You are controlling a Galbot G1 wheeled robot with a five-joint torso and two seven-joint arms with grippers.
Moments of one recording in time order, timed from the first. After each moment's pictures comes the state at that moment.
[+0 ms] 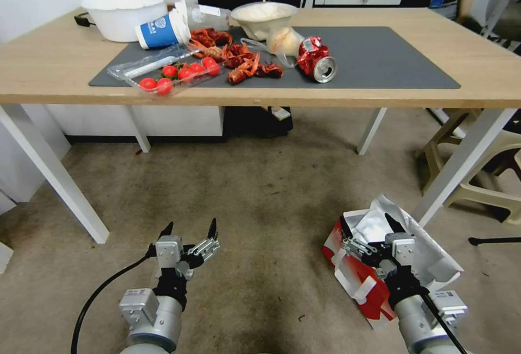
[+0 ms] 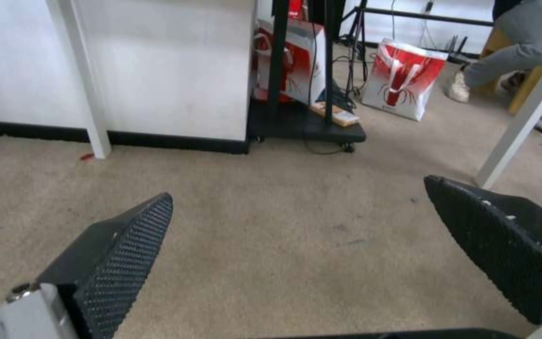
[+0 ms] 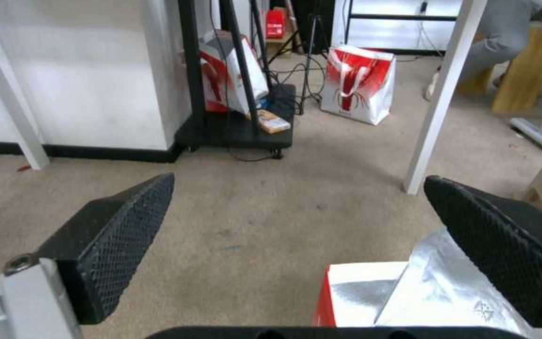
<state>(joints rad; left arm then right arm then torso) 1.85 -1.48 -0.41 -2.35 -0.18 0.17 -0.13 -1.86 1.45 0.61 2.36 0.12 -0.13 -0.07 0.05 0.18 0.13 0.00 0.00</state>
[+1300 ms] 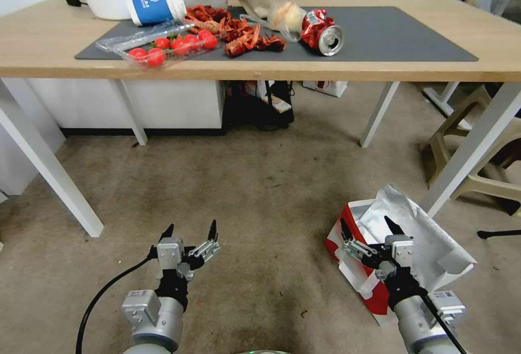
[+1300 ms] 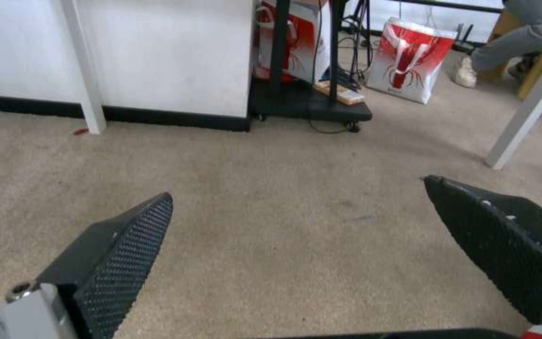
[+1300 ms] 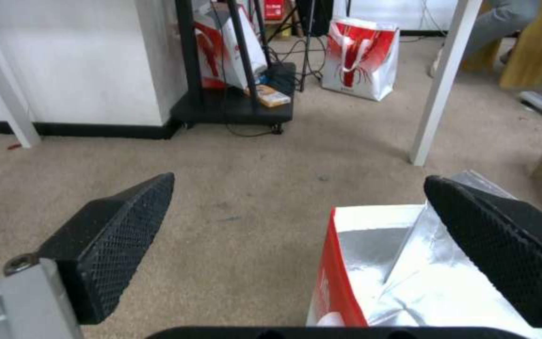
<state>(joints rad) 1.84 -1.48 -0.40 -2.32 -0.18 0.15 -0.13 -1.85 1.45 0.62 2.32 0.15 -0.12 -0.07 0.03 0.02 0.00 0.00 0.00</state>
